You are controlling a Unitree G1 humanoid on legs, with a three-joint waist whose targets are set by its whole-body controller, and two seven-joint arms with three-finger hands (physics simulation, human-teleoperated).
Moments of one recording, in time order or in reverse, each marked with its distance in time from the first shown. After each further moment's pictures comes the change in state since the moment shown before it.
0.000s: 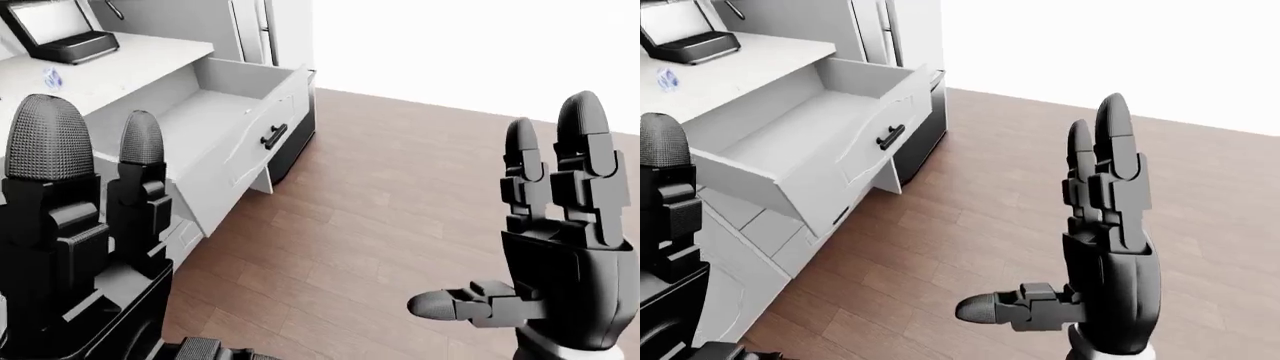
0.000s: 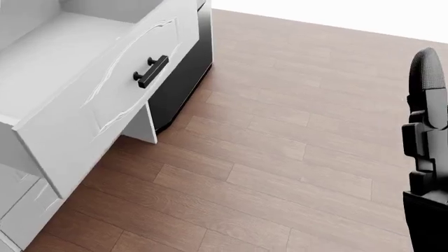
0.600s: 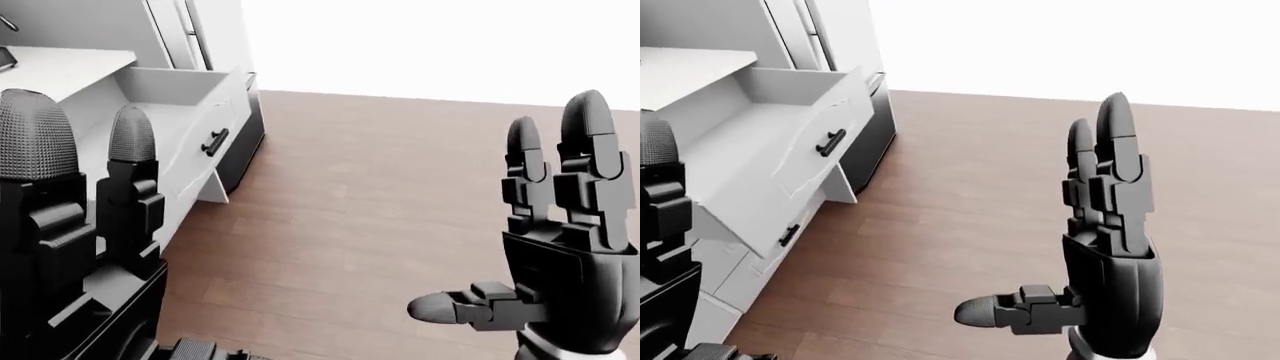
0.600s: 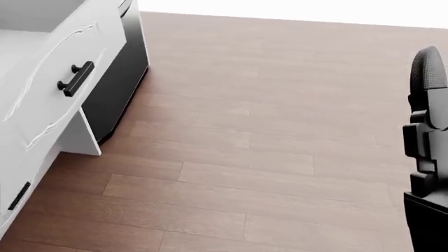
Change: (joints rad) left arm -0.003 0.031 0.008 -0.006 -0.012 -0.010 0.030; right arm 0.006 0.001 0.004 -0.002 0.000 -0.021 0.005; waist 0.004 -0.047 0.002
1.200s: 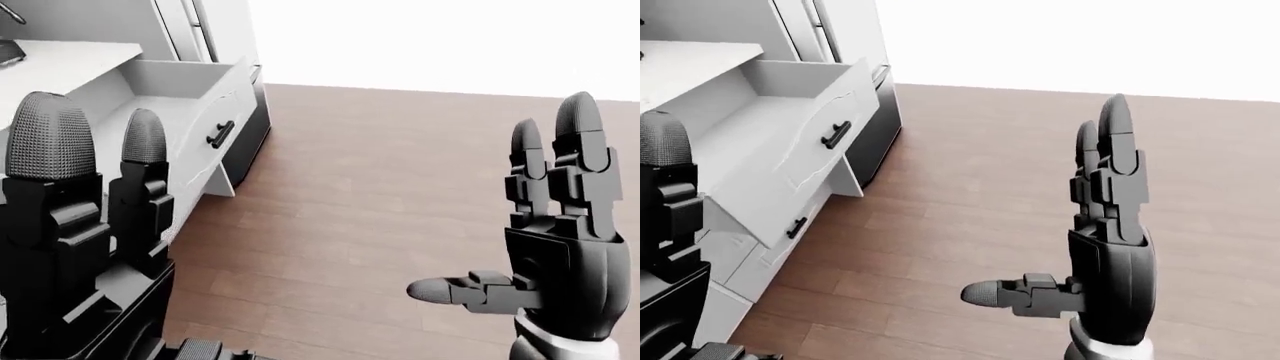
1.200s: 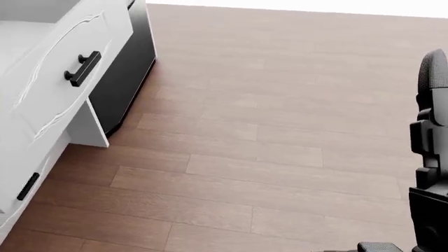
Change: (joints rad) left arm -0.004 -0.008 -0.016 0.002 0.008 0.010 -0.016; right arm -0.027 -0.005 -0.012 0.022 -0.081 0.046 -0.045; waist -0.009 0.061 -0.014
